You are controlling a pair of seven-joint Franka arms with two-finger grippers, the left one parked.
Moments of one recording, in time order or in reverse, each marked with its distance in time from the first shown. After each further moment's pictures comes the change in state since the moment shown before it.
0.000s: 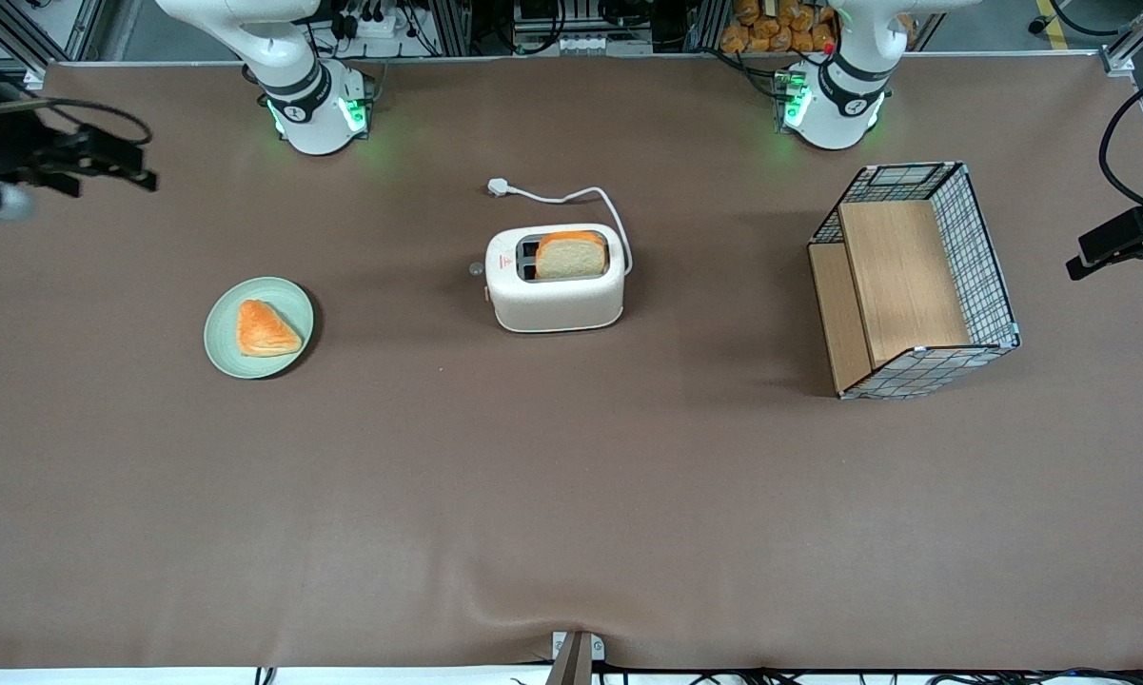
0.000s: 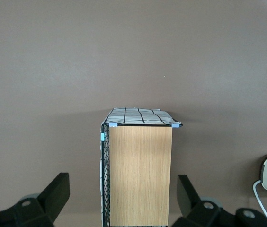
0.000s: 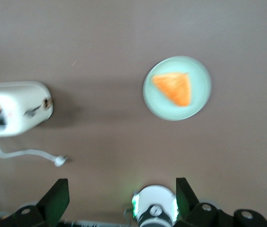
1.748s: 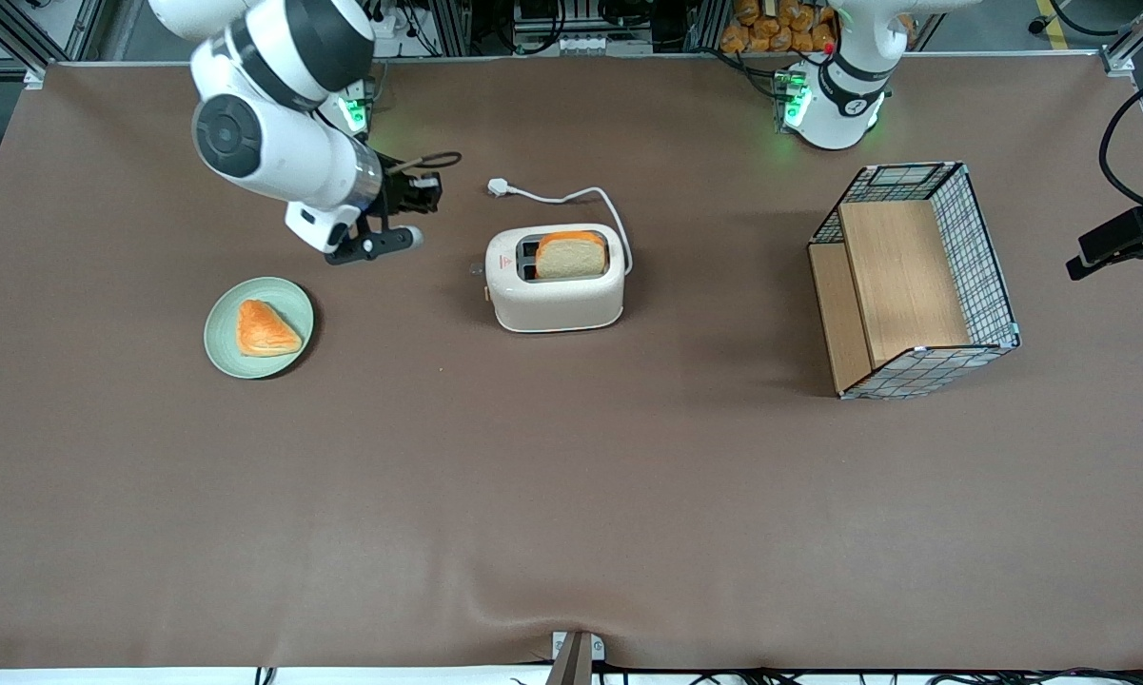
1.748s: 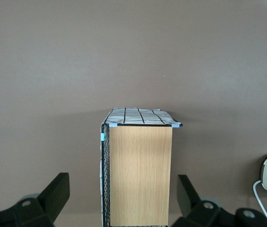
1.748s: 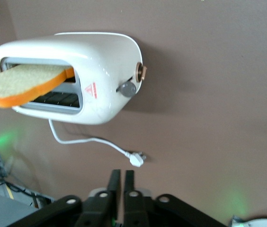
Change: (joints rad) arm 0.462 0.054 0.011 -0.496 0.272 0.576 0.217
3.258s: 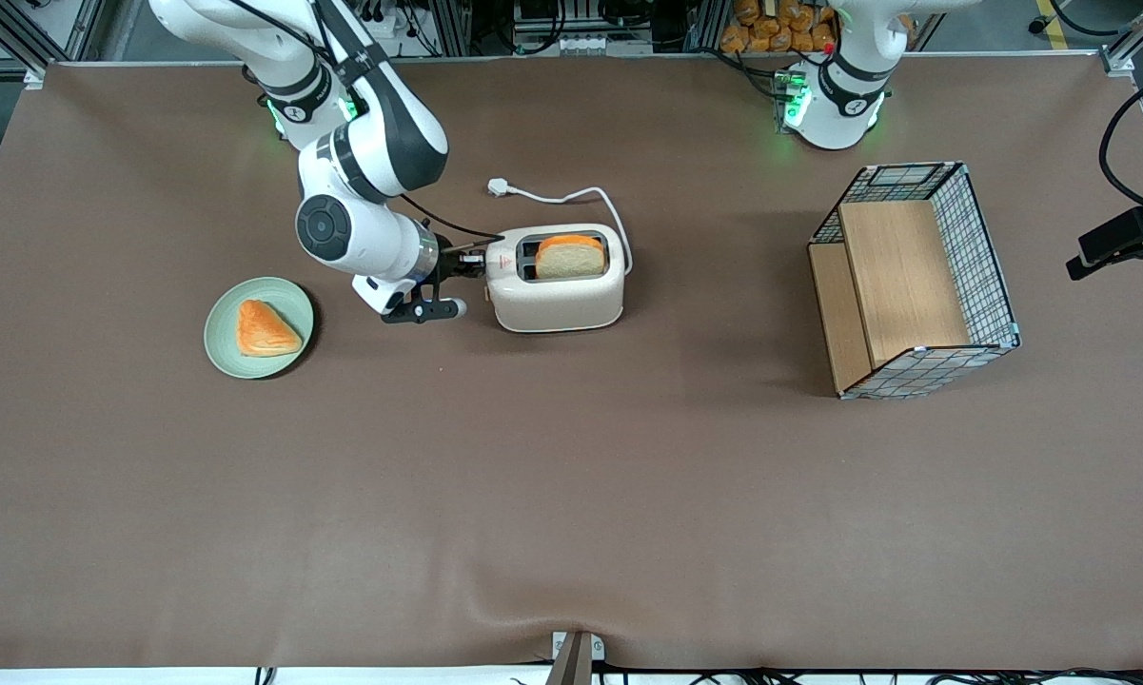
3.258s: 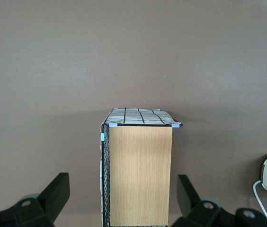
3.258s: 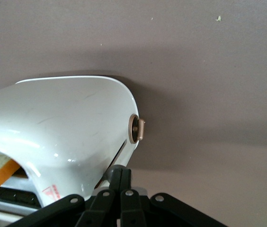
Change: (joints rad) arm 0.051 0.246 -0.002 -0.036 0.072 0.328 0.002
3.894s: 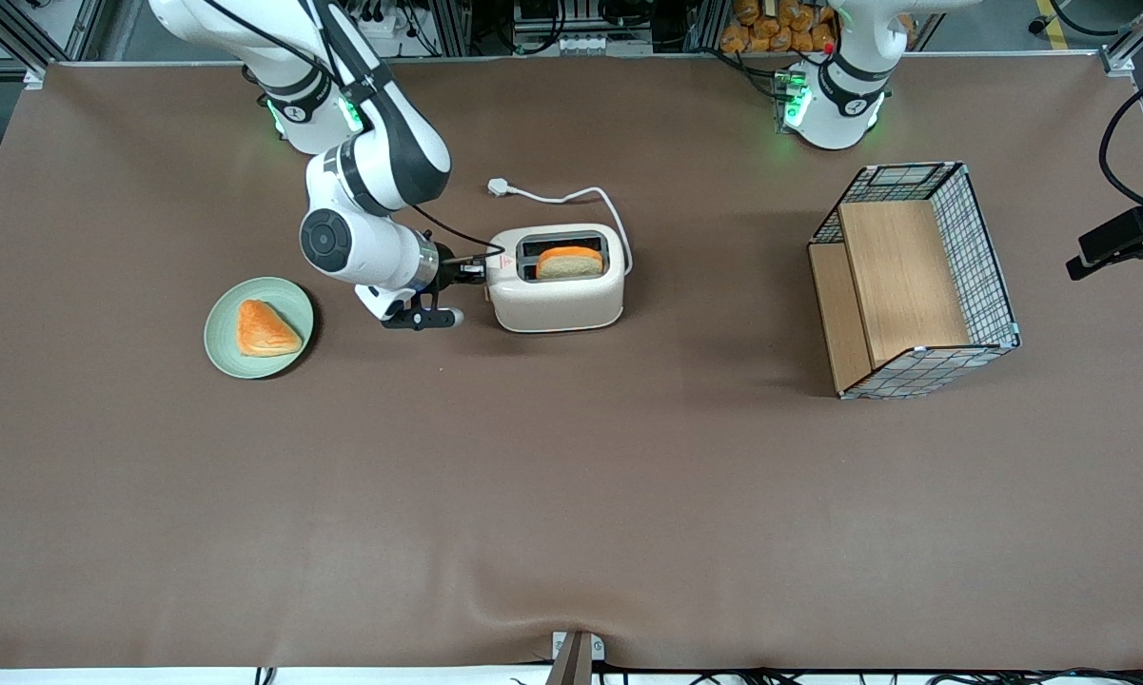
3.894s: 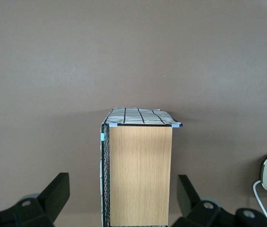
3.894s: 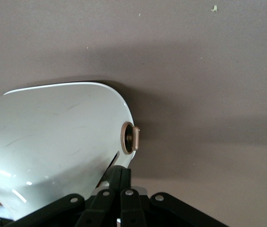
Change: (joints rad) arm 0.000 0.036 -0.006 -0.027 0.073 0.053 -0.003
